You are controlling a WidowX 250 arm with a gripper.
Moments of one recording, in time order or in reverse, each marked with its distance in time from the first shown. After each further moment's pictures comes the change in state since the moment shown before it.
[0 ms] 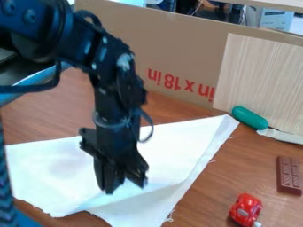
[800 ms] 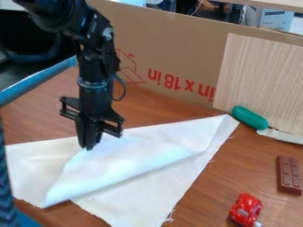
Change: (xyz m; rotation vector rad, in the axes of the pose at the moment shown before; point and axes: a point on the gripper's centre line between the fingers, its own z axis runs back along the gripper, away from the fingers) arm 0.042 0.090 -0.014 0.089 0.080 0.228
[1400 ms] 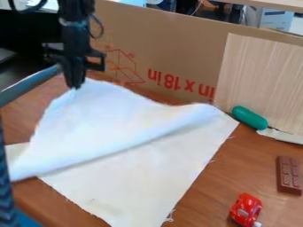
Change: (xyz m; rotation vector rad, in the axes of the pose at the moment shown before) arm 0.076 0.081 0.036 -0.008 -0.028 0.264
